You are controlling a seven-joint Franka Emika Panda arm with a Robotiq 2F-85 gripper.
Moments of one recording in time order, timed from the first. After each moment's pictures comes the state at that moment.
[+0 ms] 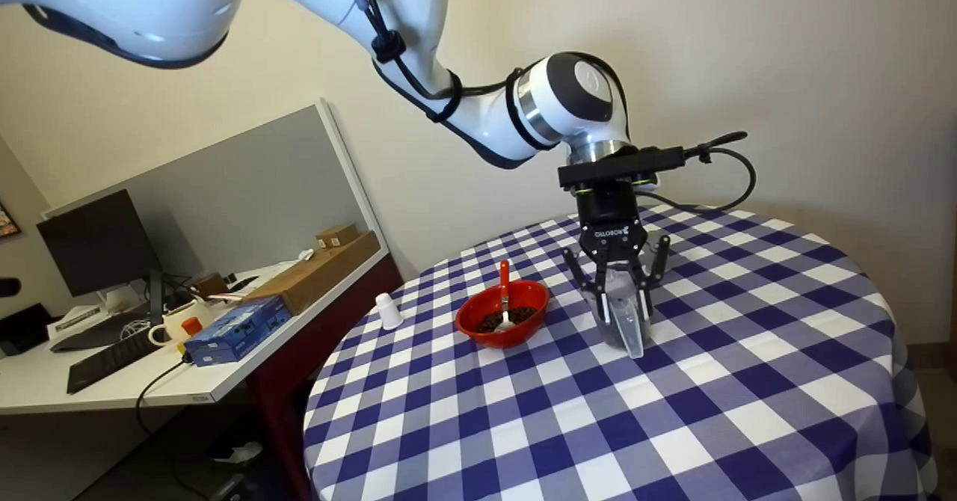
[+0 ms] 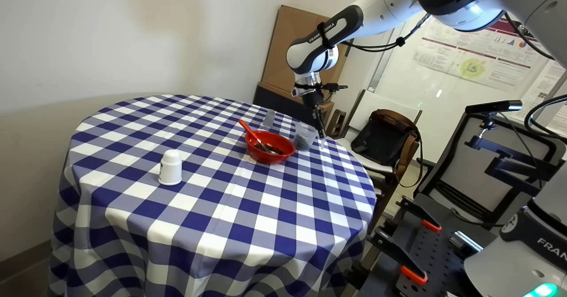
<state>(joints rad) -0.25 0.97 -0.08 -1.29 -0.27 1.70 -0.61</state>
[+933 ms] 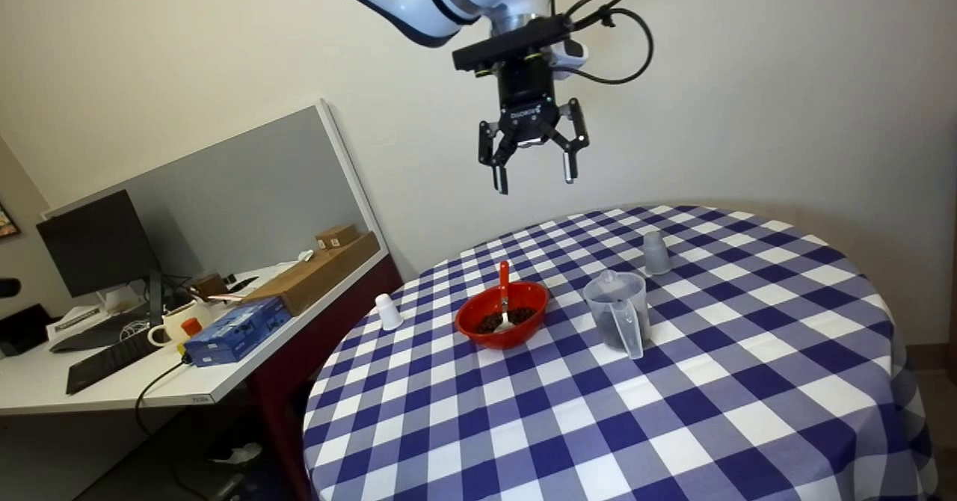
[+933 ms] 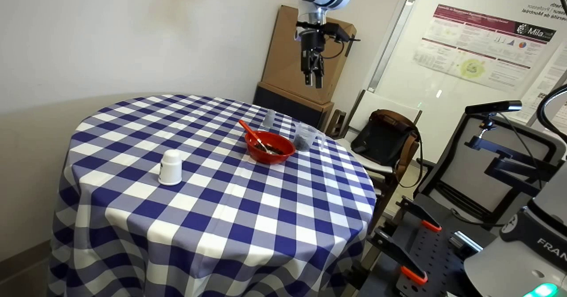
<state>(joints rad) -0.19 0.64 -0.02 -1.39 -0.12 1.62 -0.35</state>
